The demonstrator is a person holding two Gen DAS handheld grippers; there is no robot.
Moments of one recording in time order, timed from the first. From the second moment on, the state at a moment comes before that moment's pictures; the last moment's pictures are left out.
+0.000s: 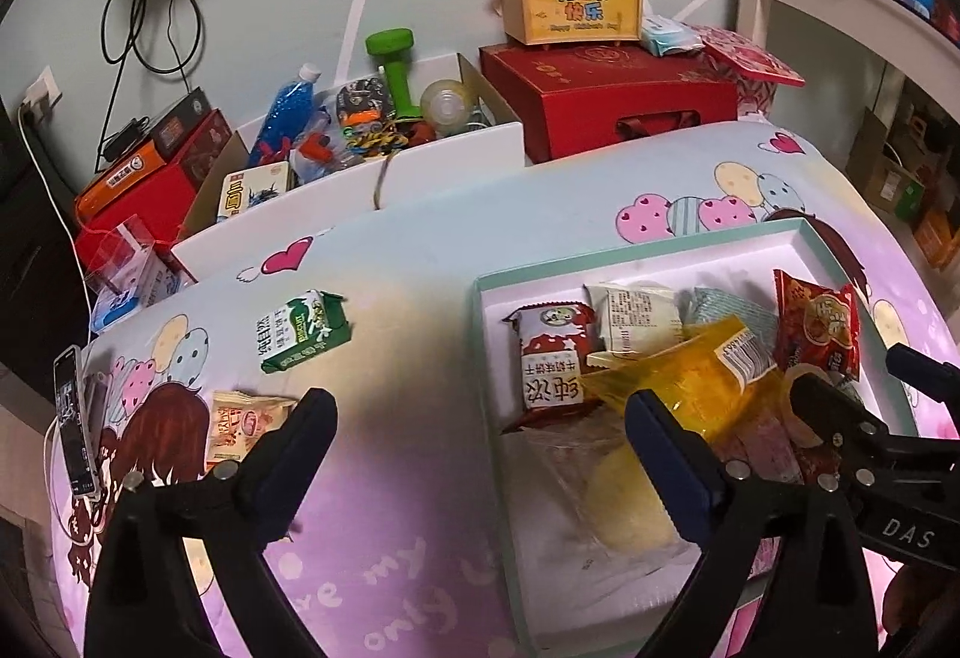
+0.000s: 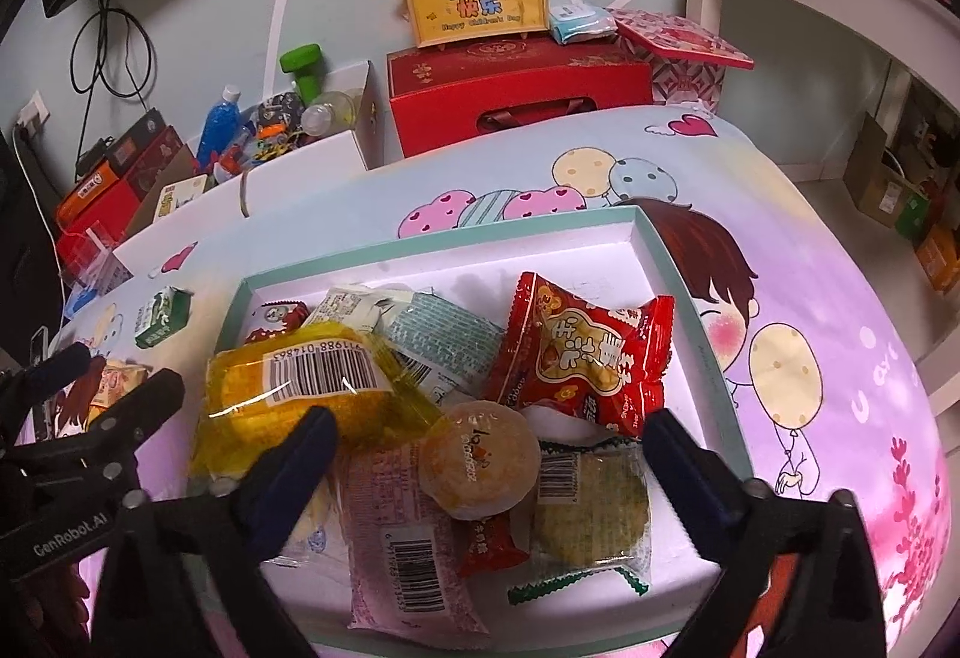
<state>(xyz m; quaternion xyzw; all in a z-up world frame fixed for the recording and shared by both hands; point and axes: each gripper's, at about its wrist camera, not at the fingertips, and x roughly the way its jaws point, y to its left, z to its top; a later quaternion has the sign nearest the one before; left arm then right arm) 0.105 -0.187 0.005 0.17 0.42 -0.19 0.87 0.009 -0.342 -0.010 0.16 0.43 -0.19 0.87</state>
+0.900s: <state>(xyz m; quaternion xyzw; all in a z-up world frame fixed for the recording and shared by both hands) 0.114 -0.166 0.013 0.14 0.41 -0.19 0.88 0.015 -0.329 -0.004 0.15 0.41 -0.19 0.88</state>
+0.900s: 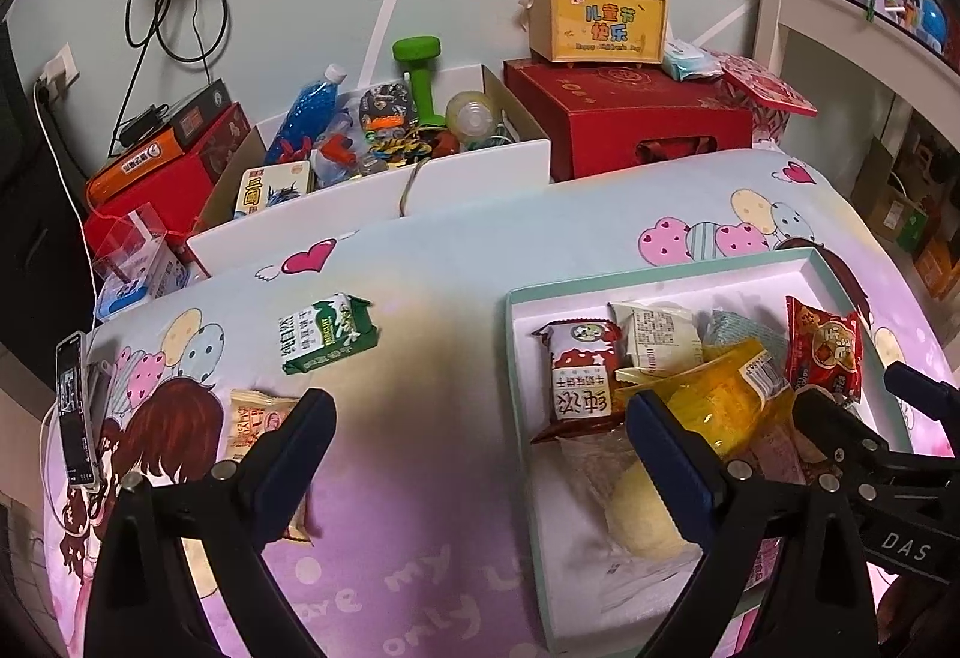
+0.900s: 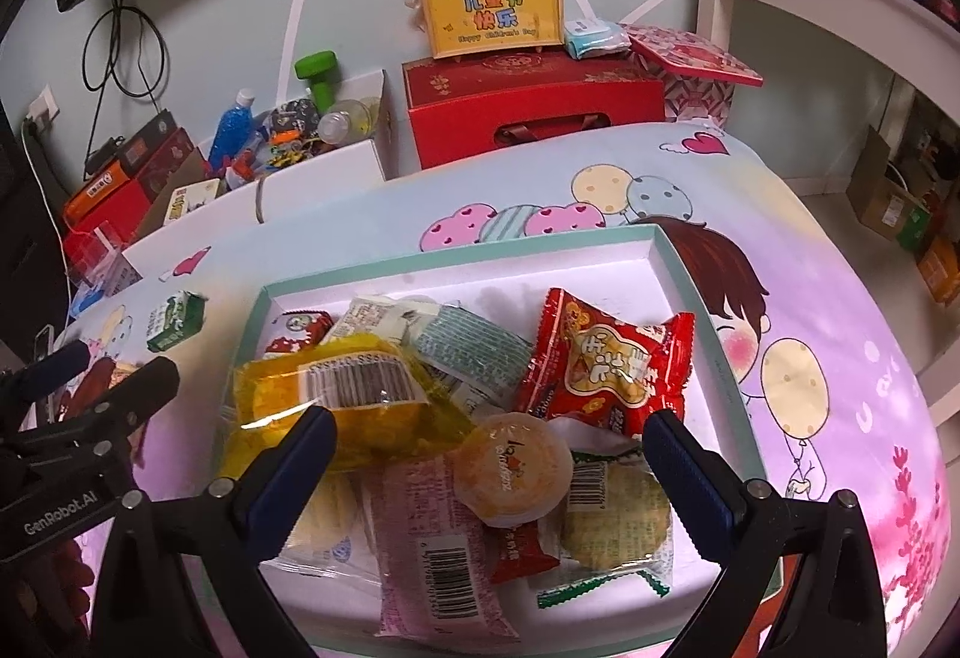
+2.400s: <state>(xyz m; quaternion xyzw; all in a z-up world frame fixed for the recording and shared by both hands) 0.169 0.018 0.000 0.01 0.47 -0.04 0.88 0.074 -0.164 0.018 0.09 0.39 -0.06 0.91</state>
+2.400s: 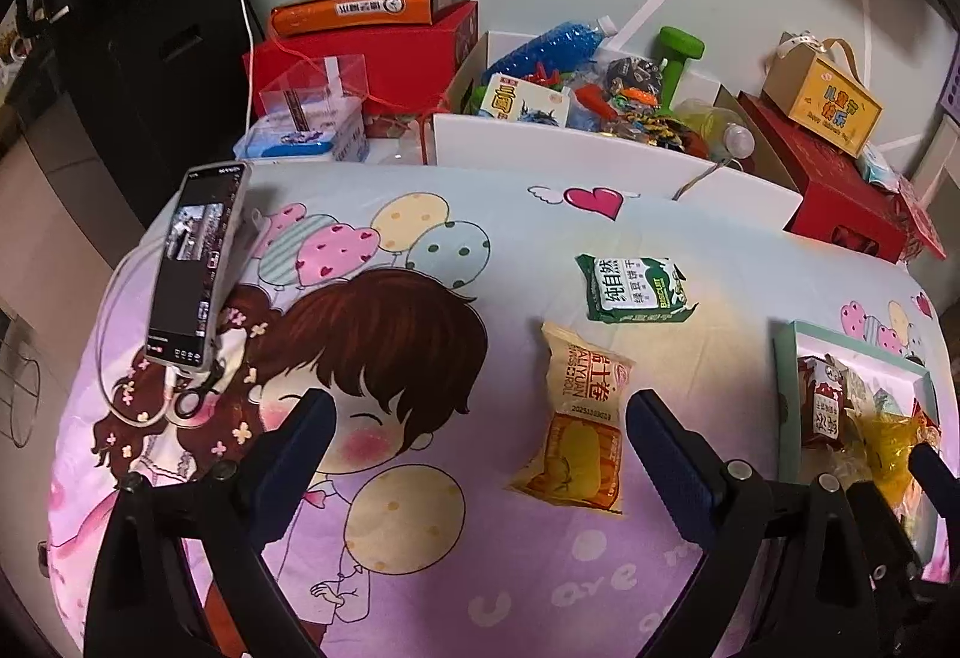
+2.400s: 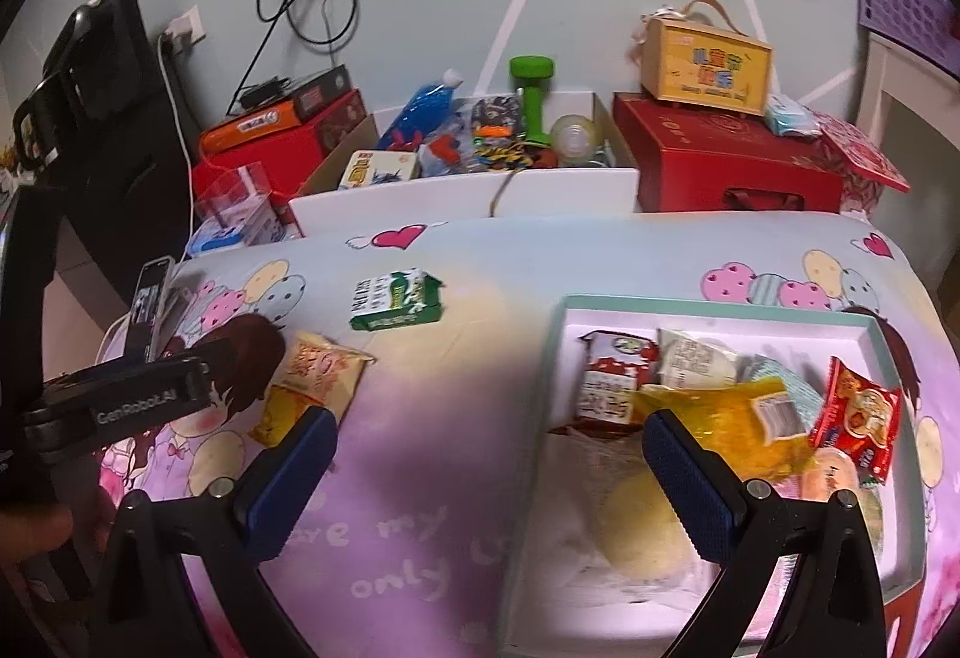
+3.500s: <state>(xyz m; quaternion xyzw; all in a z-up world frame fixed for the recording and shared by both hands) 0.199 -0.003 -0.061 -0.02 0.53 -0.09 0.84 0.120 -0.158 -0.026 0.05 0.44 -0.07 0.89</state>
